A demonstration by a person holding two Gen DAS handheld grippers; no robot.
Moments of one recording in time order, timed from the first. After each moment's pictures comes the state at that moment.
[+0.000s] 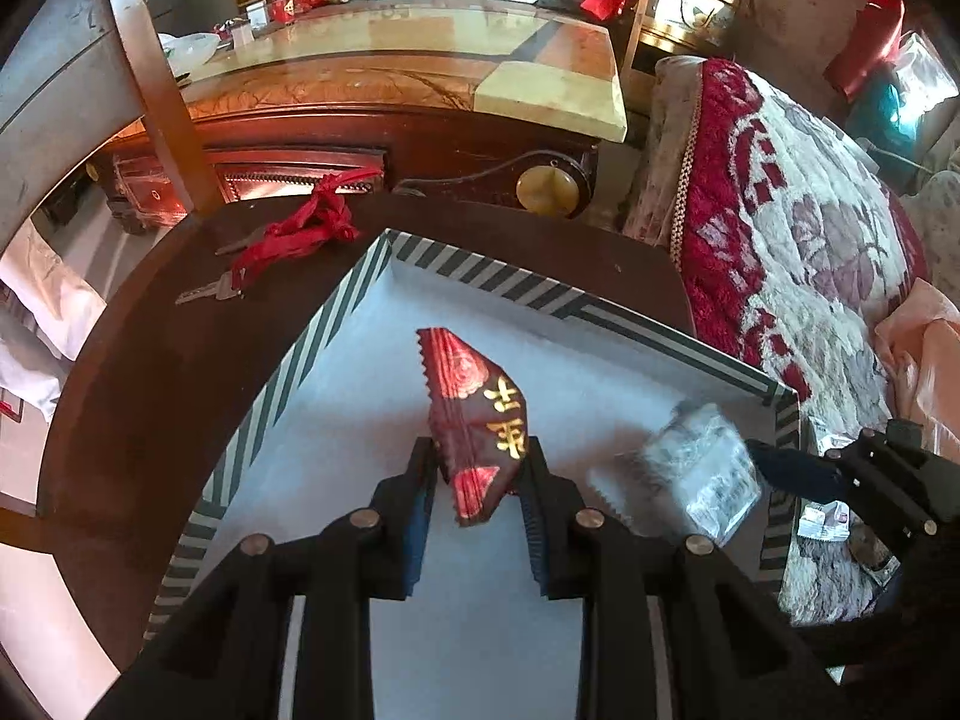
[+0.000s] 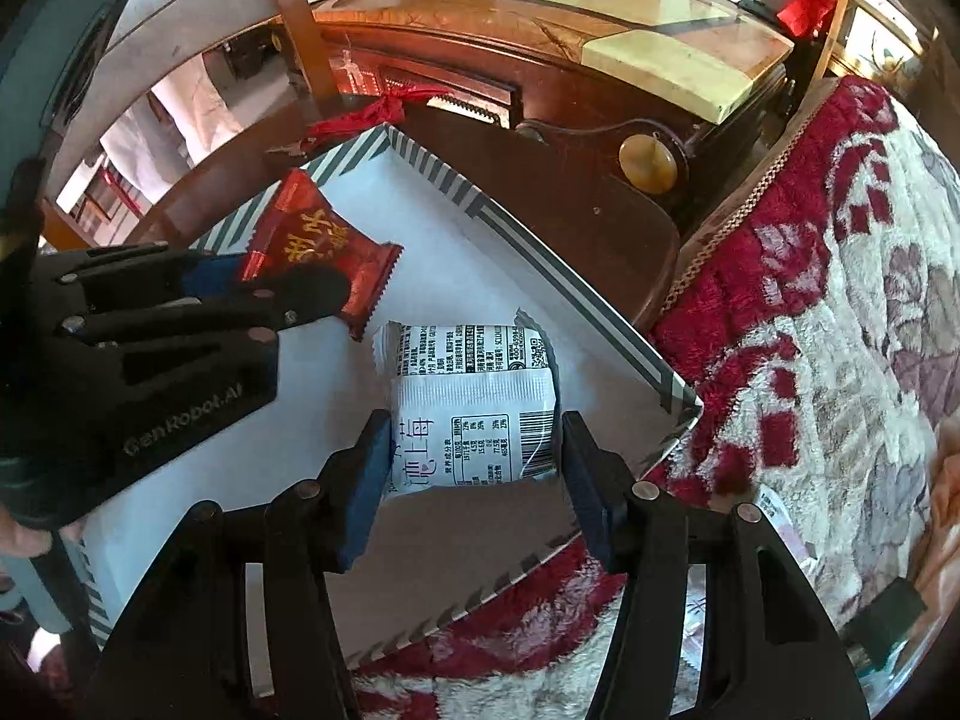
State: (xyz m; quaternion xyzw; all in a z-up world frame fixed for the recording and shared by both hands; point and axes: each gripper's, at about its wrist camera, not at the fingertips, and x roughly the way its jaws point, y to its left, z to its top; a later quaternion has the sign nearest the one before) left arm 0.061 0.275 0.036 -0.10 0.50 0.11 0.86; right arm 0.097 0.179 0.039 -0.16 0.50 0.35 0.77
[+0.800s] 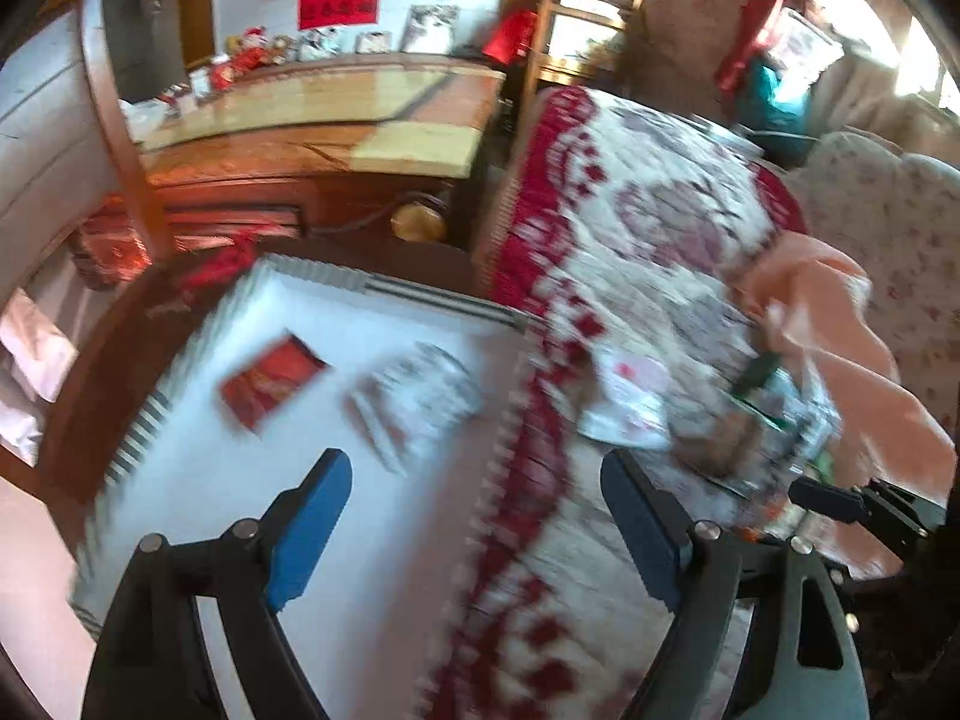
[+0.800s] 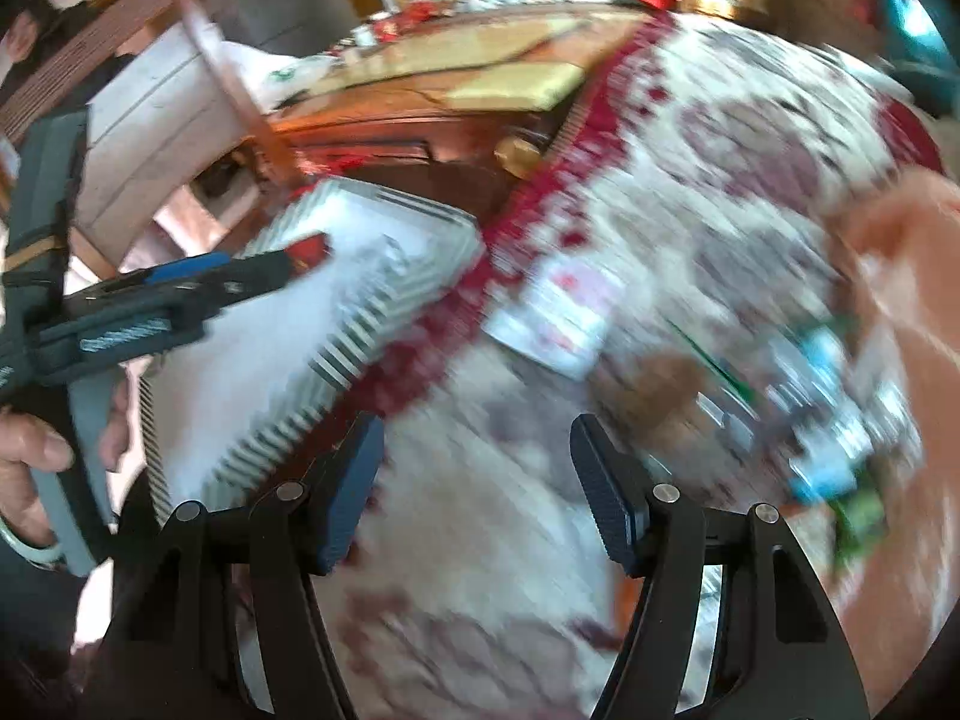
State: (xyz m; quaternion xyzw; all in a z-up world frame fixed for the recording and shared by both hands) left arm -0.016 0.160 0.094 -0.08 0.44 0.03 0.89; right arm 0.000 -0.039 0.080 -0.03 0.48 0.27 0.83
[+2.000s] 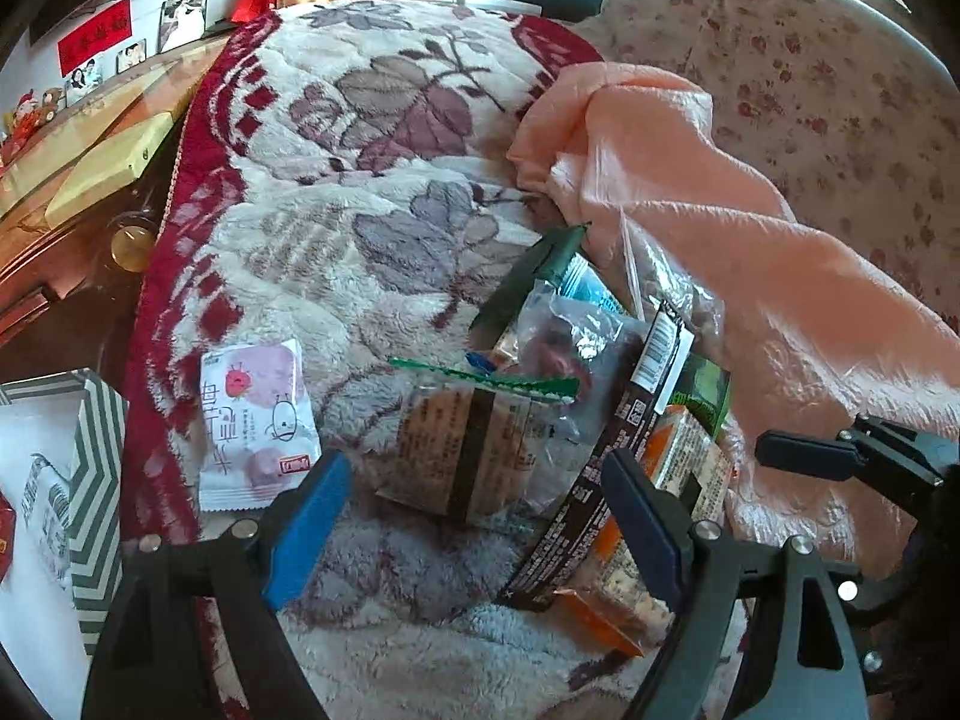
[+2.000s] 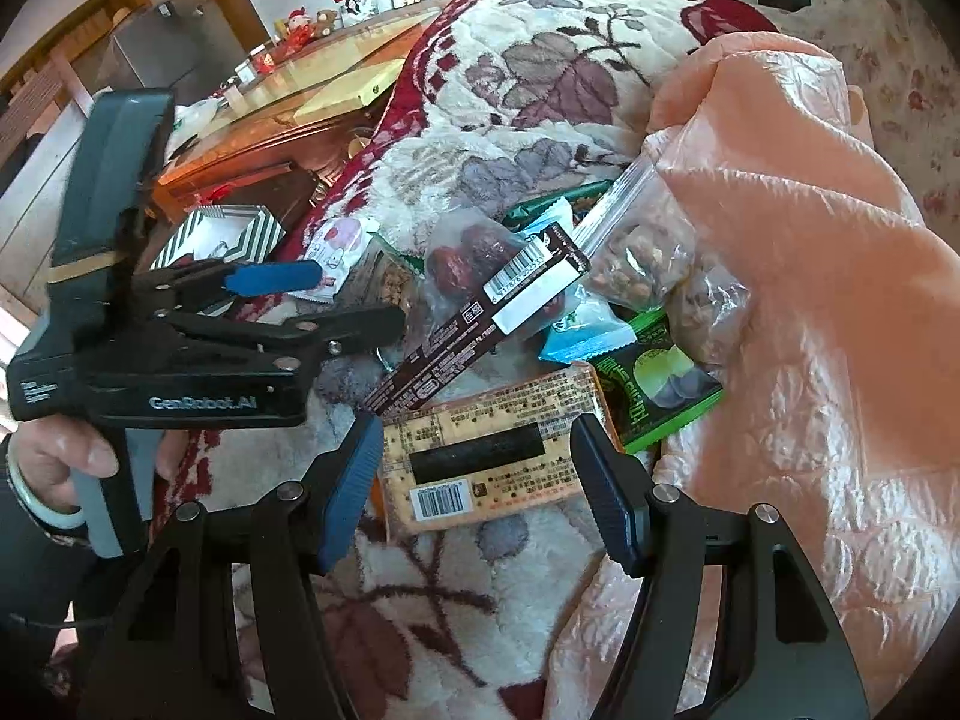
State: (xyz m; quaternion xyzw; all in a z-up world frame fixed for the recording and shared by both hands) left arm 0.057 -0.005 0.041 0.02 0.50 -0.19 0.85; right arm 0.002 -0.149 0.062 0.03 0.50 0.18 0.85
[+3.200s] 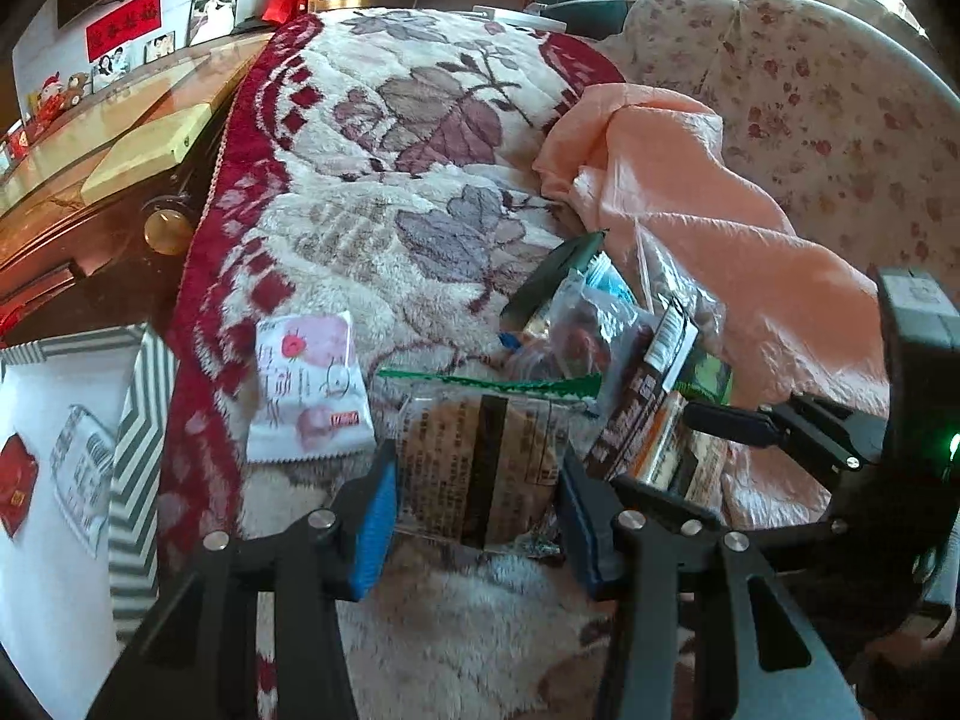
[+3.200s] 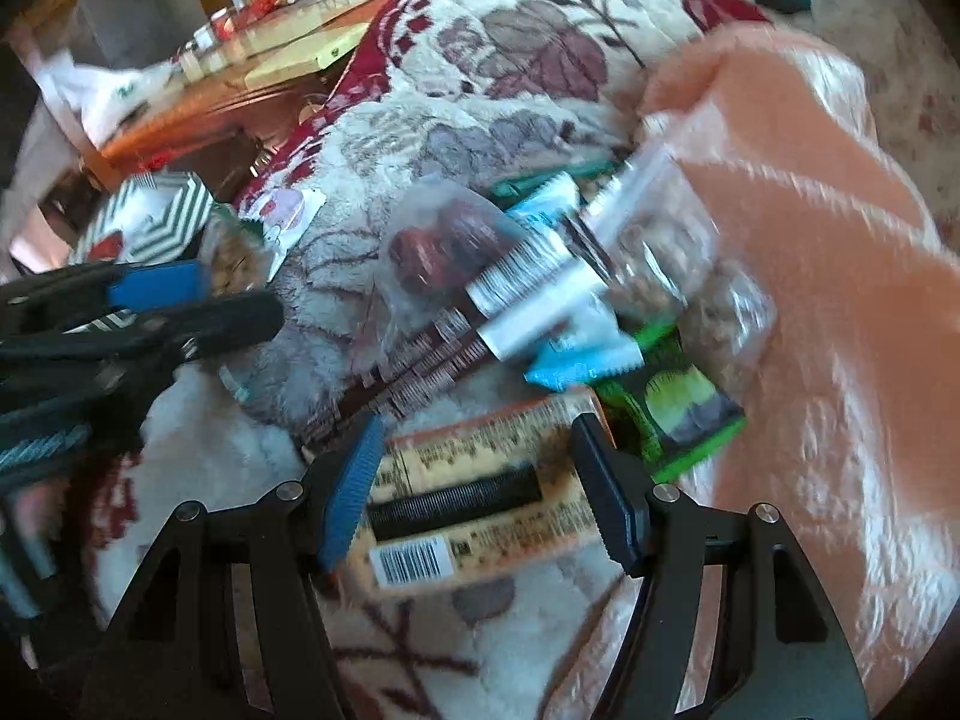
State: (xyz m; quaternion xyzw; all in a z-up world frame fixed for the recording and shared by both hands) left arm 0.034 0.020 0.053 0.00 0.49 -0.16 0.86; right arm 0.027 -0.110 0.032 -0.06 0.52 0.13 0.84
